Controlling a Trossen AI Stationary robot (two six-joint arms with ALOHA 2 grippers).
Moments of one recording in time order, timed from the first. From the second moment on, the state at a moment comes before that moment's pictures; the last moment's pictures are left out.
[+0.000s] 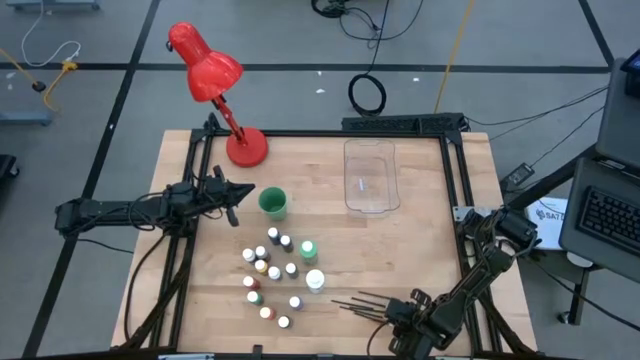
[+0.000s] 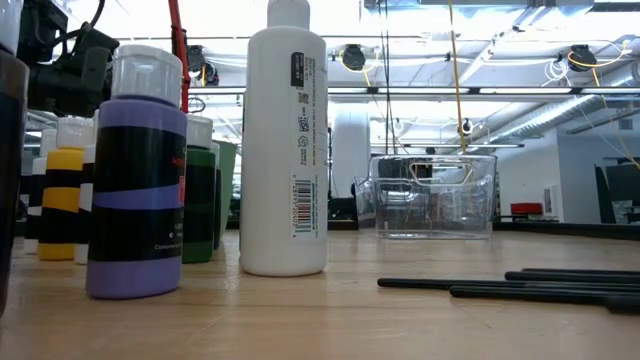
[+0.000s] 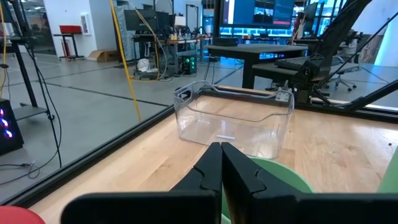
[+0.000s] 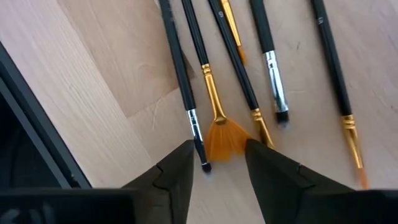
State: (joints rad) left arm 0.14 0.32 0.02 0.29 -0.23 -0.02; right arm 0.93 1.92 1.19 -0.66 0.13 1.47
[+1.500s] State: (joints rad) left arm 0.14 0.32 0.02 0.29 -0.23 -0.02; right arm 0.92 1.71 1.18 -0.89 0.60 1.14
